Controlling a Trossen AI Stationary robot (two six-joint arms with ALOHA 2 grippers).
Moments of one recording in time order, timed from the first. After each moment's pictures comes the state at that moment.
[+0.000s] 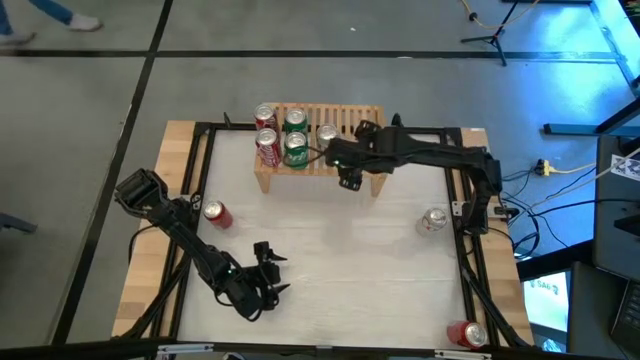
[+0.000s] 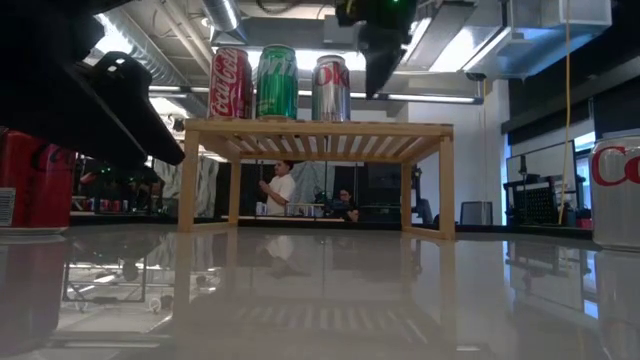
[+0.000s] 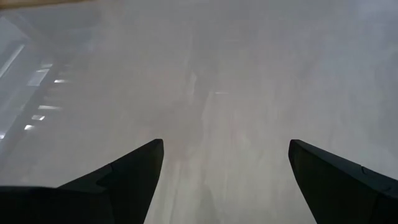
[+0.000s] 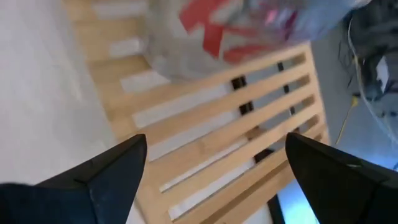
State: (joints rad) left arm -0.73 1.69 0.86 -0.16 -0.74 -0.62; right arm -0.11 1.87 1.94 -1.31 0.54 0.06
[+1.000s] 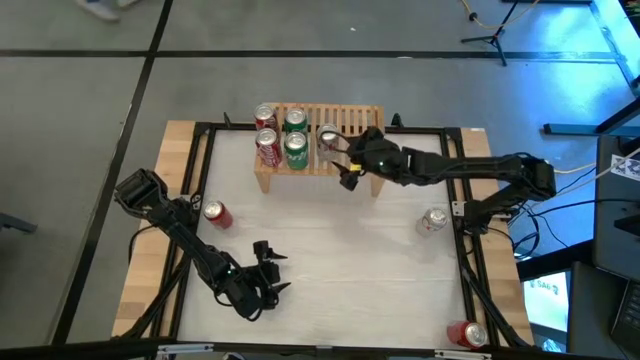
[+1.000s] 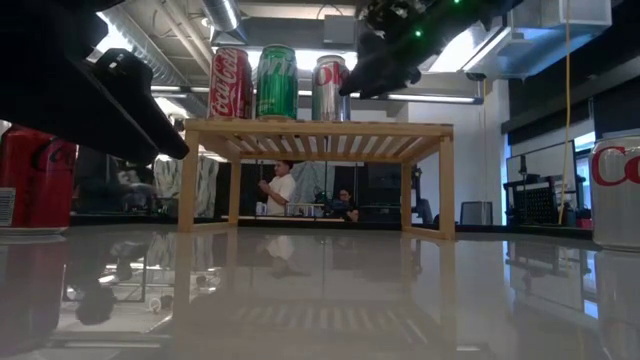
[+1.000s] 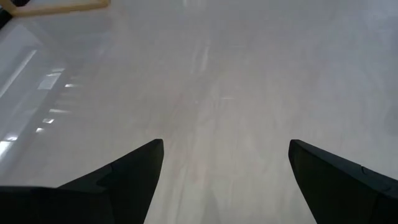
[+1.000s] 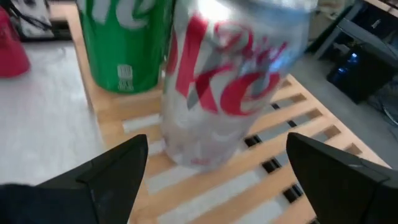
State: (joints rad) left arm -0.73 1.69 0.86 -0.16 -0.78 -0.62; right arm -0.16 1.46 1.07 -0.09 0.40 -0.06
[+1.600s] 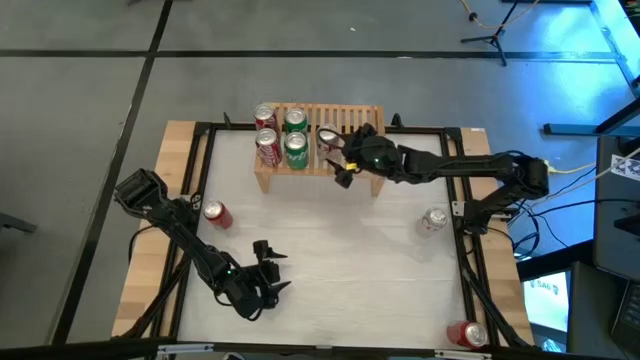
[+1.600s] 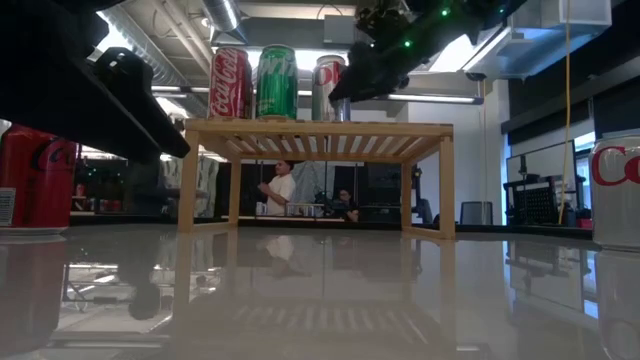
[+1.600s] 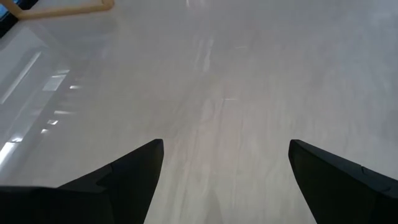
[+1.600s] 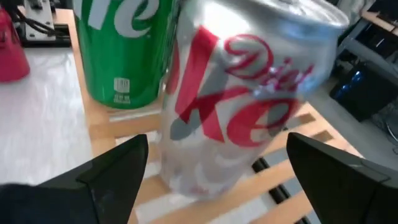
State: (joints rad) left arm -0.73 1.69 0.86 -0.17 -0.80 -0.62; right arm -0.20 1.51 1.07 0.03 0.35 -0.14
